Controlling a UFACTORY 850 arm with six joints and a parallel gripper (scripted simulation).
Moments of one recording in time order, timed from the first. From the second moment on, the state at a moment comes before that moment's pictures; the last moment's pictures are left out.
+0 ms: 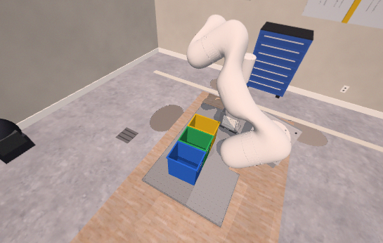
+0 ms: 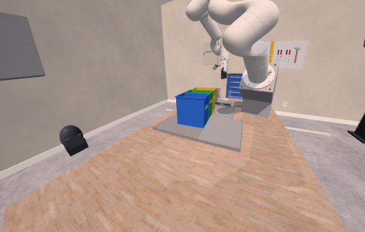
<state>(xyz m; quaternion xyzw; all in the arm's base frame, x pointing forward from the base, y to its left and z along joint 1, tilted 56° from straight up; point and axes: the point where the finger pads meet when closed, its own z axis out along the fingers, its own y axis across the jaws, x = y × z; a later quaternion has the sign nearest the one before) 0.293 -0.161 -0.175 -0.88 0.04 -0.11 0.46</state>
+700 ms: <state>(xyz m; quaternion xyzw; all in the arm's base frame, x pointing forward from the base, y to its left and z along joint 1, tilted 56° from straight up) 0.300 -0.136 -0.192 -0.88 0.04 -0.11 0.46</state>
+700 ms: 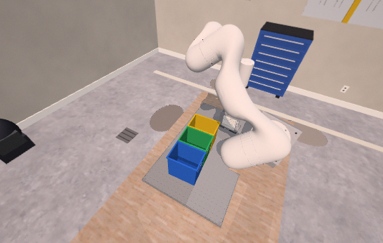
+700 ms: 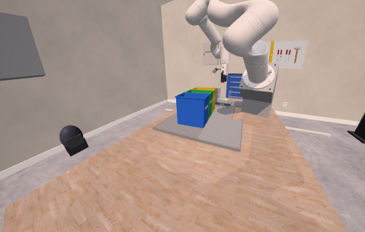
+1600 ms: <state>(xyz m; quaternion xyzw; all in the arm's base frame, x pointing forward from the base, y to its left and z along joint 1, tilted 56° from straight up) 0.309 -0.105 -0.213 -0.88 0.04 -0.11 0.46</state>
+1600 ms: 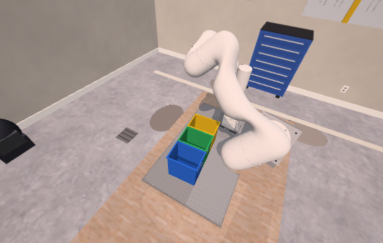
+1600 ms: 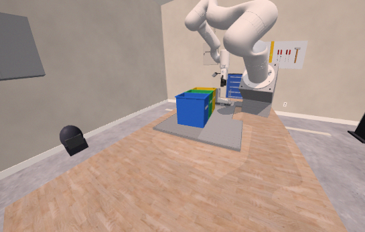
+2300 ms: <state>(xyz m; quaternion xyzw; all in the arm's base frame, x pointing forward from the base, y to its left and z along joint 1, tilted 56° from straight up) 0.316 -0.080 -0.230 -0.88 0.04 -0.11 0.46</state>
